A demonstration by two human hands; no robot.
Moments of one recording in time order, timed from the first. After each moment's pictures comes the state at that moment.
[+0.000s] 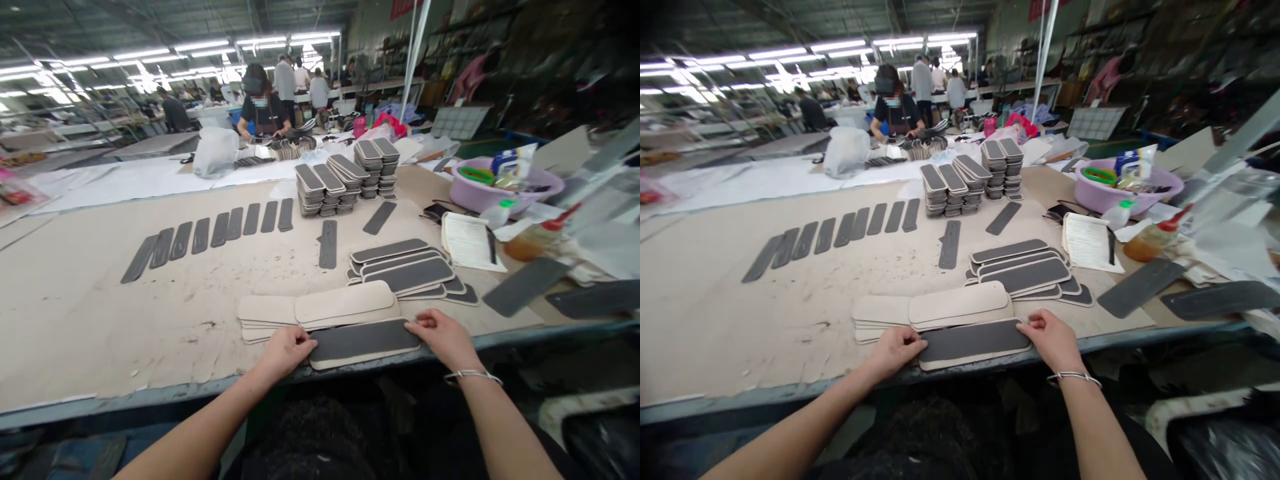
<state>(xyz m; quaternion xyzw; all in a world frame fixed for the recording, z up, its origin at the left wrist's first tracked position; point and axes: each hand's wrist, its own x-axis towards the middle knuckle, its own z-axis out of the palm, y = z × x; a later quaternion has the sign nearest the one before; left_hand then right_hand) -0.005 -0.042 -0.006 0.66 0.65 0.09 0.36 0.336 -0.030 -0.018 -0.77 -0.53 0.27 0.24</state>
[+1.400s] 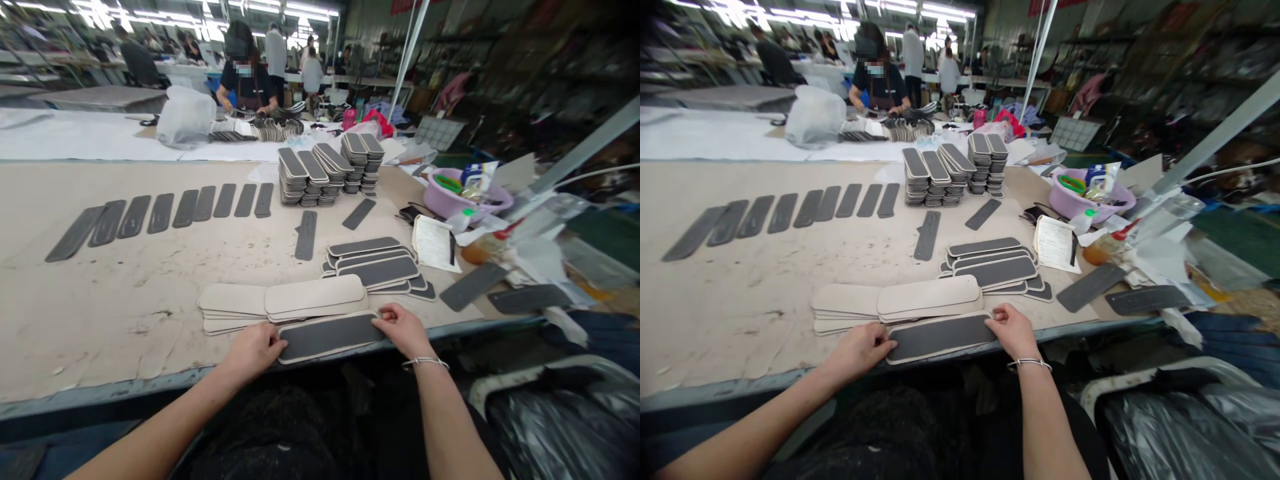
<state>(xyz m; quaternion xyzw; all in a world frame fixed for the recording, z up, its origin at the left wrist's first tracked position) 0.007 -0.051 0.009 0.73 0.63 0.00 0.26 0.336 -0.030 -0.017 -0.75 -0.55 0.30 0.22</state>
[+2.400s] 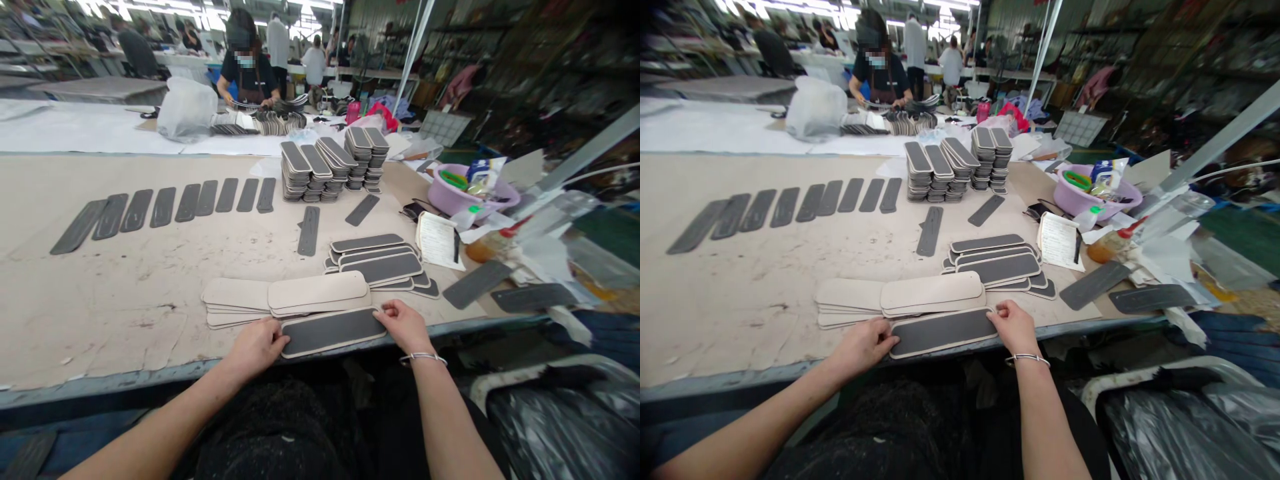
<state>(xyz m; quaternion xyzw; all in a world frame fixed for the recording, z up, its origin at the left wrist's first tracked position) 0.006 -0.054 0.005 0.76 0.61 -0.02 0.23 0.331 -0.027 -0.017 -0.78 -0.56 0.24 0.18</state>
